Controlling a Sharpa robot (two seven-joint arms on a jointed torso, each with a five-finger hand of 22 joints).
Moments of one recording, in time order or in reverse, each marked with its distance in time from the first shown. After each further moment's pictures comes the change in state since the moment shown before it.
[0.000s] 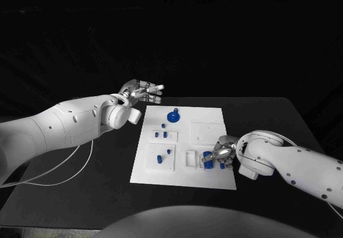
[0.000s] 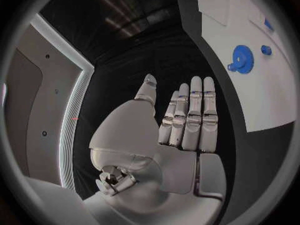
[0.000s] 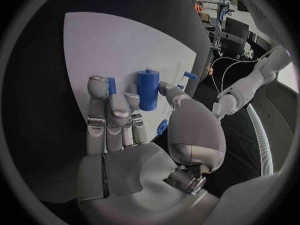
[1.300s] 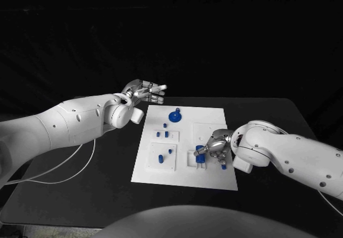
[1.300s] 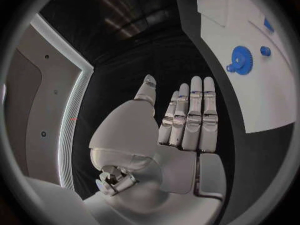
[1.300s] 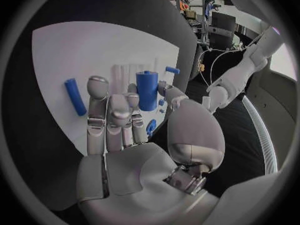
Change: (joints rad) left arm 0.000 0.009 0.000 -0.004 -0.007 0.002 -0.010; left_hand -0.004 -0.004 0.004 0.011 0.000 -0.006 0.001 0.000 0.000 0.000 0.000 0.000 0.000 0.000 0.000 0.000 0.000 0.000 0.000 0.000 0.000 -0.012; right arm 0.086 0.057 -0.030 -0.002 0.152 0.012 -0.030; right_hand -0.016 0.008 -0.014 -0.016 -0.034 -0.005 -0.005 0.004 -0.024 -0.011 -0.001 0.000 -0.007 0.000 0.000 0.004 0.005 0.000 0.000 0.000 0.000 0.014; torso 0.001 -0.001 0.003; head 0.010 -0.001
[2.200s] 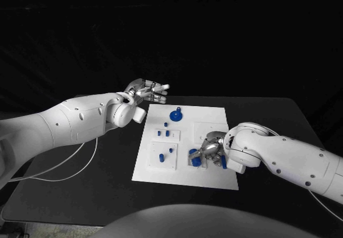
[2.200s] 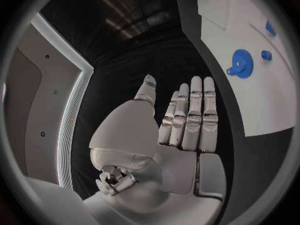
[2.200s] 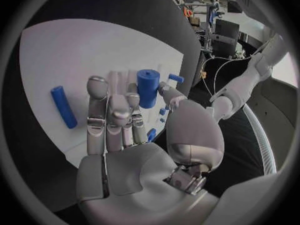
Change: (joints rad) left arm 0.000 0.006 0.000 0.001 -0.003 0.007 -0.005; left_hand 0.000 0.000 0.000 0.000 0.000 0.001 0.001 0.000 0.000 0.000 0.000 0.000 0.000 0.000 0.000 0.000 0.000 0.000 0.000 0.000 0.000 -0.005; right arm 0.005 0.064 -0.035 -0.049 -0.044 0.024 0.005; right_hand 0.012 0.012 0.031 0.001 -0.287 0.012 -0.001 0.002 -0.016 0.009 0.002 -0.005 -0.011 0.000 0.000 0.000 0.000 0.000 0.000 0.000 -0.004 0.003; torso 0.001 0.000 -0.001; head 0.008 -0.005
